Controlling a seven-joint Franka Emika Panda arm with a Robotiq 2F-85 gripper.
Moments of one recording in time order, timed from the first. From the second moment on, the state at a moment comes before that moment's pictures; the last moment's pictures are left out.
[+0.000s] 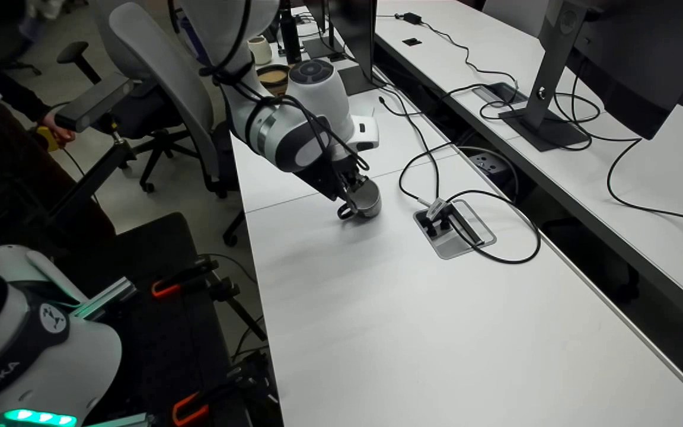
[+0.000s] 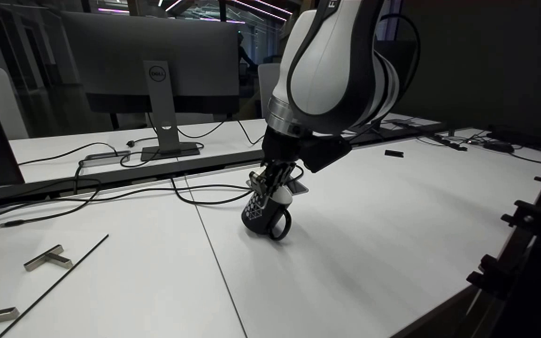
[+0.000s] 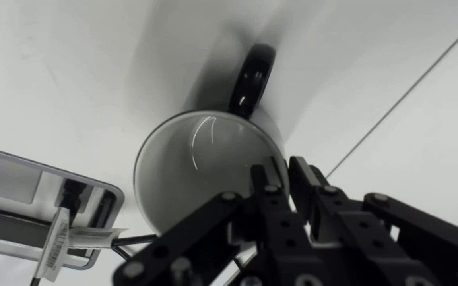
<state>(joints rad) 0.23 0.82 0.09 -2.14 0.03 3.25 -0.03</state>
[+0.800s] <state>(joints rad) 0.43 0.75 -0.10 -2.15 0.00 2.98 0.09</state>
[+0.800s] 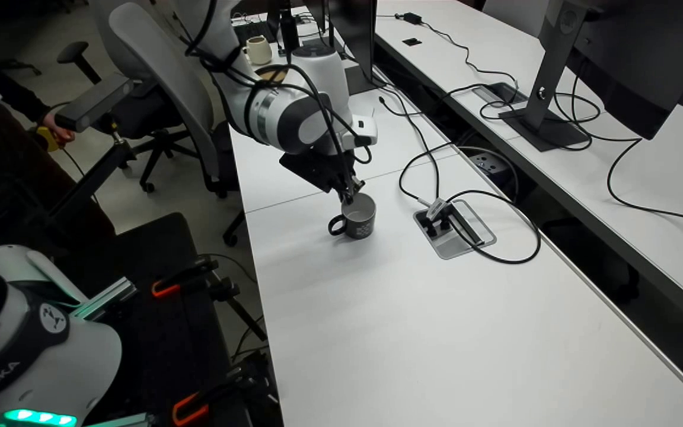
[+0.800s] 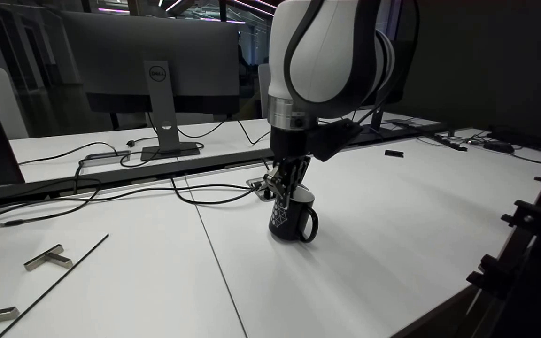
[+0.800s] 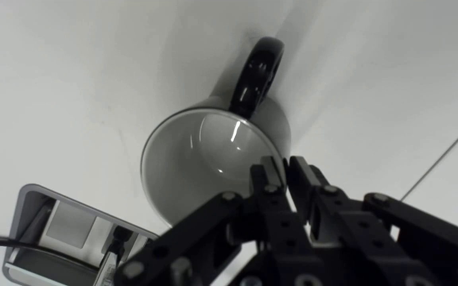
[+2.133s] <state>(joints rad) 0.44 0.76 -0.12 -2.11 -0.03 2.96 0.12</state>
